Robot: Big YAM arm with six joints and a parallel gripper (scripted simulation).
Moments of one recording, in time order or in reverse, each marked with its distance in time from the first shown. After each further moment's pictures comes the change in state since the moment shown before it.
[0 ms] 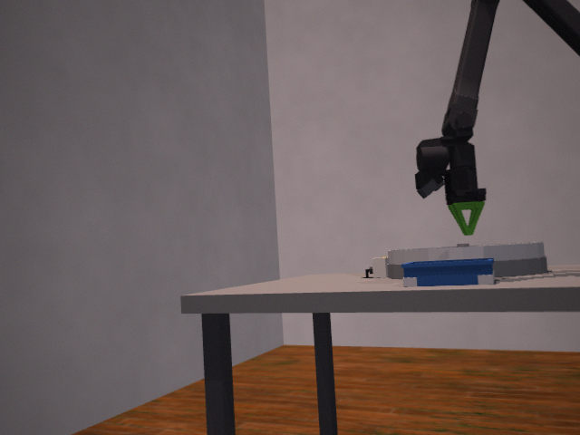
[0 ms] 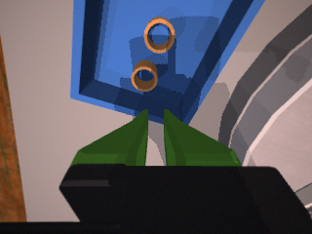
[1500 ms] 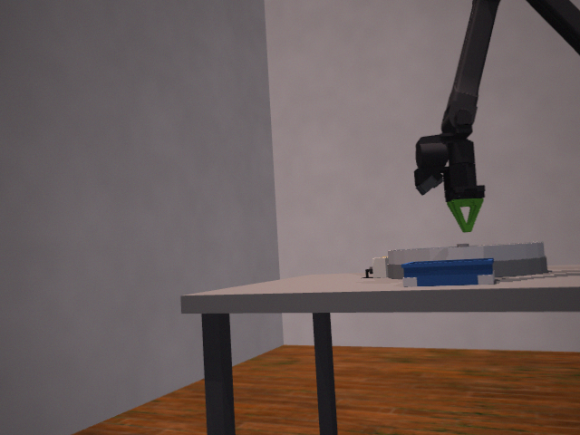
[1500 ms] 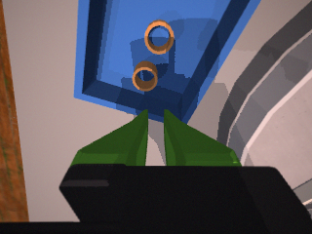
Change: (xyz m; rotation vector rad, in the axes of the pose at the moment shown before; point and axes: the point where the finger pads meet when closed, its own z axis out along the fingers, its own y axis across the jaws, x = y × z) arm -0.002 0.000 -0.007 0.000 -0.007 0.003
